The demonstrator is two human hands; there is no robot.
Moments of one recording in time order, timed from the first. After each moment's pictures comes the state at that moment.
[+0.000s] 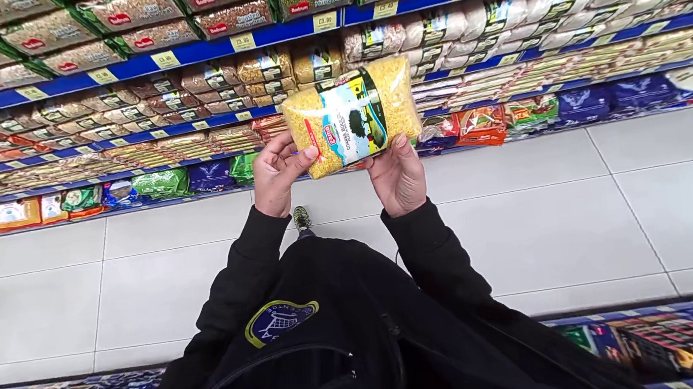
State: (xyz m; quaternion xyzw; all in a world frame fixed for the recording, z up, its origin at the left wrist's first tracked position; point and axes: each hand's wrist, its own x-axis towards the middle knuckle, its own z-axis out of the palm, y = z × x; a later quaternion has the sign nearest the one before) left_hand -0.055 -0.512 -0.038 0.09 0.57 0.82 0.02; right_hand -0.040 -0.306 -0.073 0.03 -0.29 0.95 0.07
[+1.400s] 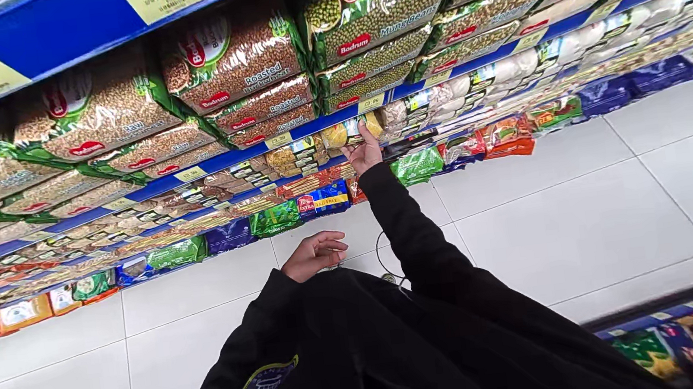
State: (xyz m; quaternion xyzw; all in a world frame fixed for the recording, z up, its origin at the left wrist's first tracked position) left_hand -0.244 -0.634 -0.146 0.11 0.61 0.63 0.46; right_hand -0.403 -0.385 -0.215 -0.29 -0.23 0.92 0.08
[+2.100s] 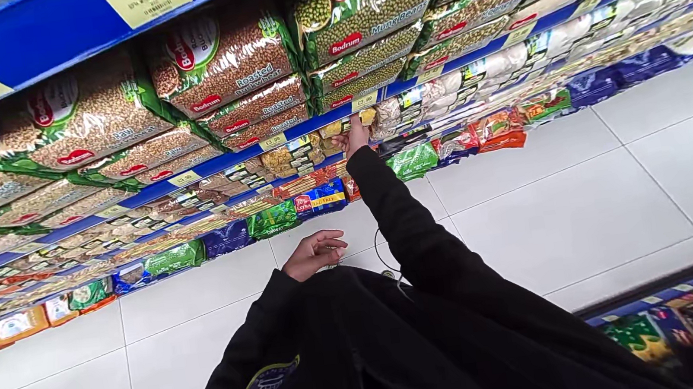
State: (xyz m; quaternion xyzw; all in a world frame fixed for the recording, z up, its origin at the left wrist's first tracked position) left_hand -0.246 -0.632 -0.155 0.10 0.60 0.64 0.47; right_hand -0.439 -0.388 -0.206 -0.43 -0.44 0.79 0.04
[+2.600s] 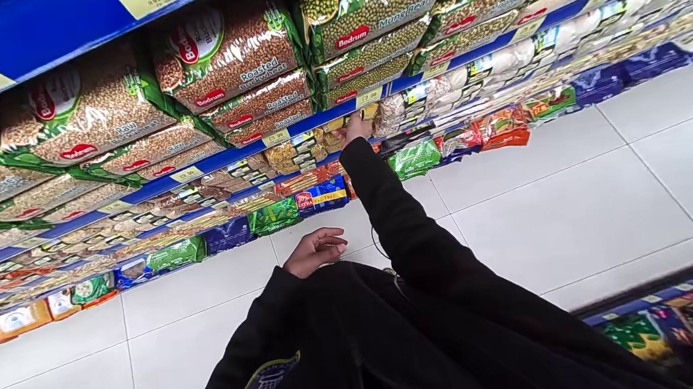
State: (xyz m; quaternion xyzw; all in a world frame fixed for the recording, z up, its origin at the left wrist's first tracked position) left_hand -0.244 -0.636 -0.156 0.09 0.61 0.64 0.47; right_hand -0.456 -0.404 -0.196 -0.50 -0.40 0.76 0.11
